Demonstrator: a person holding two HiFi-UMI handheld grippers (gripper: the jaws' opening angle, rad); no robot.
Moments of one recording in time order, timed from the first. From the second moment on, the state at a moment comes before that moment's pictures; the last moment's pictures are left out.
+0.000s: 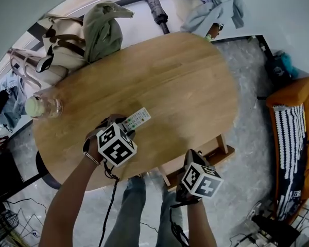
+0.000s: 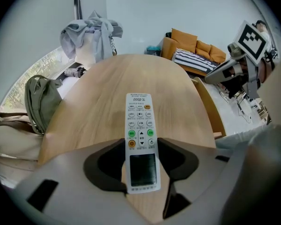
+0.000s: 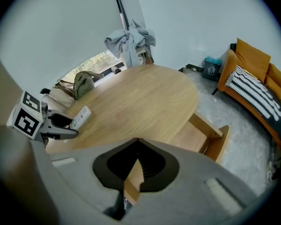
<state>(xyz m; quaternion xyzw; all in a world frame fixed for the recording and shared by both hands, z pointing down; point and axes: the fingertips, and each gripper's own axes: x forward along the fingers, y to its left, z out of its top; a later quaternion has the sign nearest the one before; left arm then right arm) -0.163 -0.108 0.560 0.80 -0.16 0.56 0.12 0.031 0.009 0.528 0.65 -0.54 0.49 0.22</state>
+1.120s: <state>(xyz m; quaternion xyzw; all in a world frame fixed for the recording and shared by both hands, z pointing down) 0.043 0.008 0.546 0.82 -0.09 0.56 0.08 0.221 0.168 0.515 0.71 -0.45 0.51 0.18</state>
